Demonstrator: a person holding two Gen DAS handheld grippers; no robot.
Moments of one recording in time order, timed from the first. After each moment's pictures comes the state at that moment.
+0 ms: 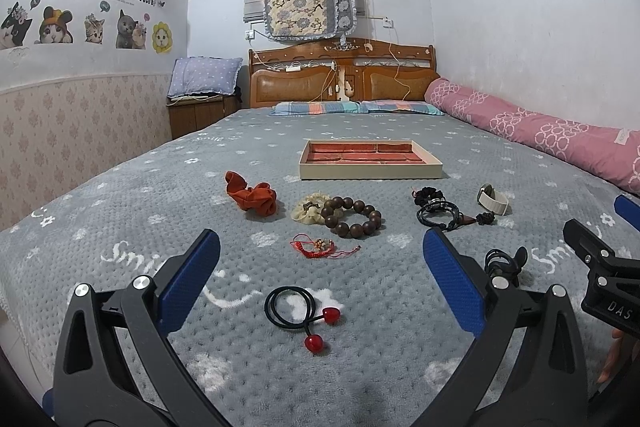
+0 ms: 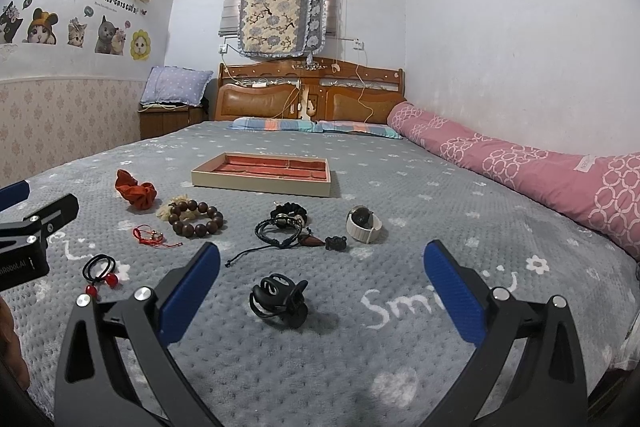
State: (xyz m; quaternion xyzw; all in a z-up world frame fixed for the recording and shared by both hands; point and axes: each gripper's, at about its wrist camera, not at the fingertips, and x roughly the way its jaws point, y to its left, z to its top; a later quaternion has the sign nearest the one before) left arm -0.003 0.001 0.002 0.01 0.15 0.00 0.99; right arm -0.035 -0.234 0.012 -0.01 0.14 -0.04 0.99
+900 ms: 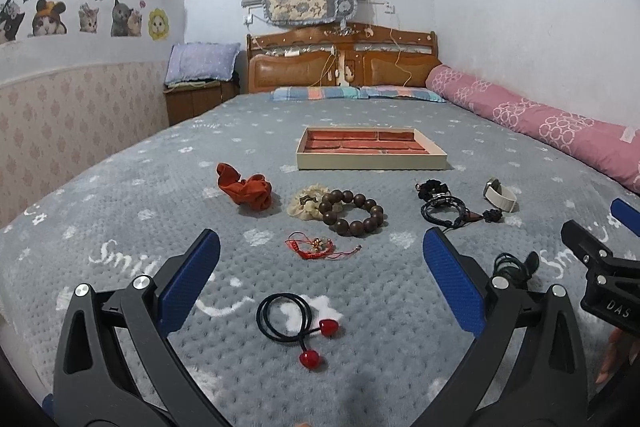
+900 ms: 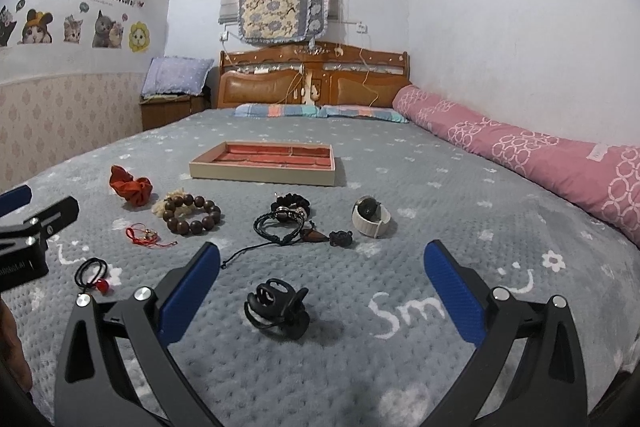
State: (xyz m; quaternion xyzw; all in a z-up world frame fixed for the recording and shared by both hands) left arm 0.031 -0.001 -0.001 0.01 0.19 0.00 0.98; right arm 0.000 -0.238 0.009 0.00 0.17 -0.04 0.98
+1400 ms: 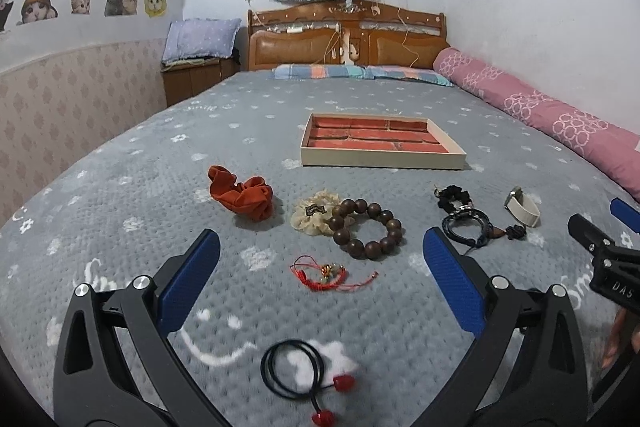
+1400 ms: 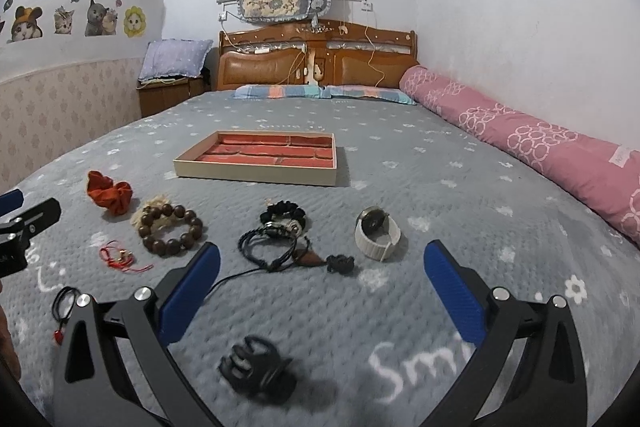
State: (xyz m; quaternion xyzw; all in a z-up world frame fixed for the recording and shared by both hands) left arm 0.101 0.011 0.010 0.00 0.24 0.00 0.97; right arm 0.081 -0.253 0.018 0.00 0.21 -0.03 0.98
